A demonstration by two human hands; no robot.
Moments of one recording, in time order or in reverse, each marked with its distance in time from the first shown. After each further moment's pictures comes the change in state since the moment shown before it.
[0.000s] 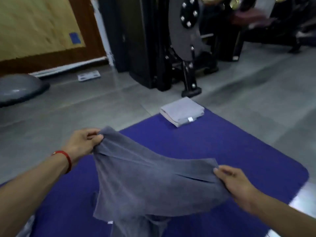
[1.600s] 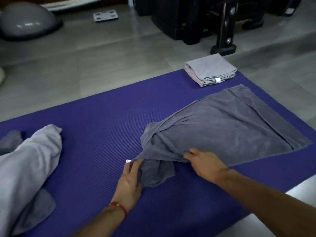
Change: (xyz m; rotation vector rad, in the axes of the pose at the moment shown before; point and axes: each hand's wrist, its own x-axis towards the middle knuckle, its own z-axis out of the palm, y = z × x) left_hand -0.218 -0.172 0.162 0.247 -0.100 0.105; right_hand 0.005 0.087 0.109 -1.545 -0.520 -0.776
